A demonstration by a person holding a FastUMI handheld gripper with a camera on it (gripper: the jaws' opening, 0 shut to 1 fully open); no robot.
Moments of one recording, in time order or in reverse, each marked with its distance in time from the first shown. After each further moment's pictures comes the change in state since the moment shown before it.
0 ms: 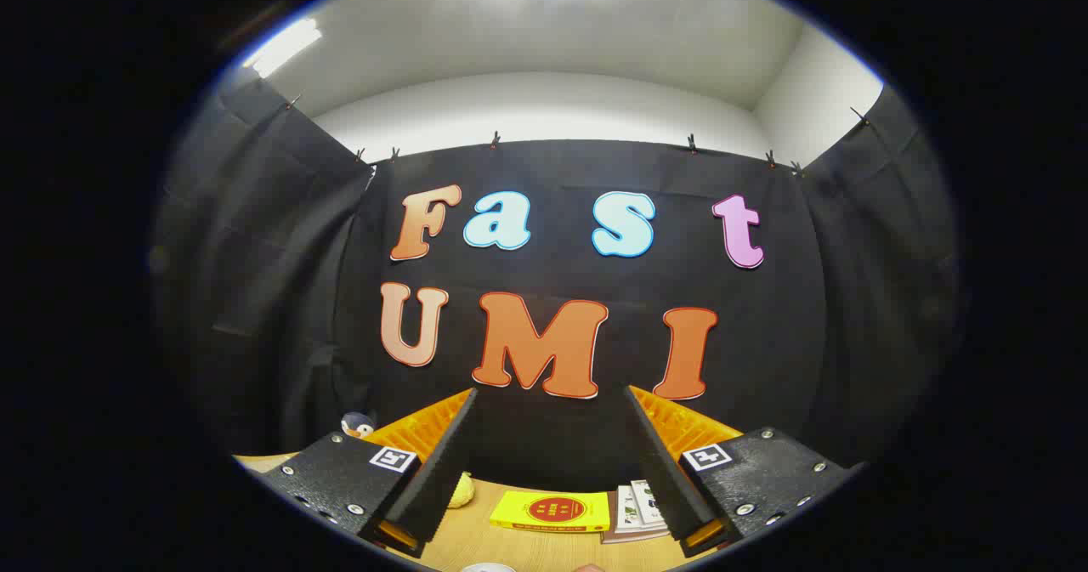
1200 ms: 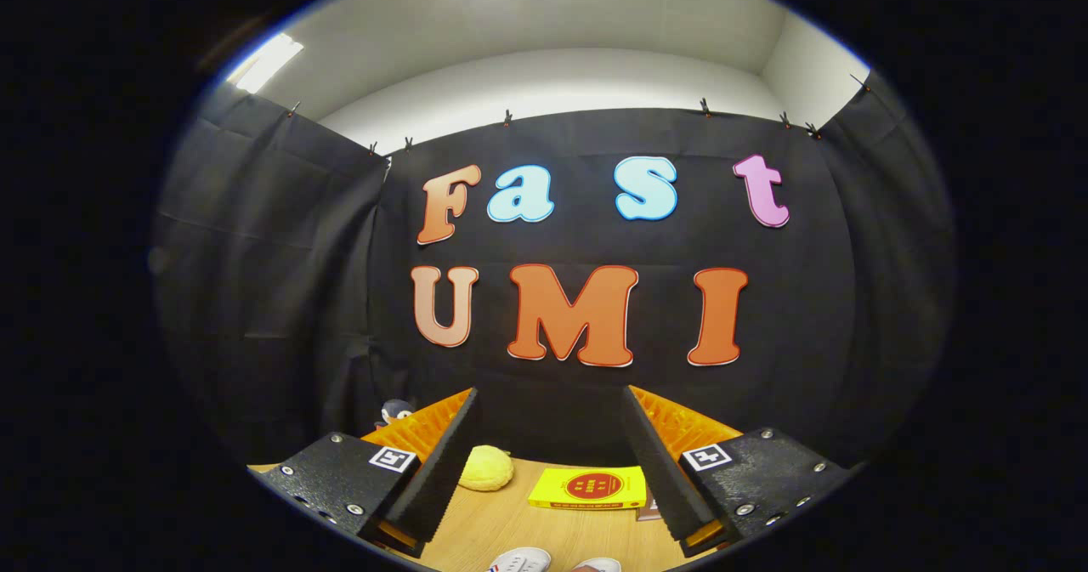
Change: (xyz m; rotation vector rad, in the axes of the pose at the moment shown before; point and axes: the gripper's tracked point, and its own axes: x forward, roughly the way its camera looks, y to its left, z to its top) arm -0.015 0.025 -0.035 0.089 0.142 0.113
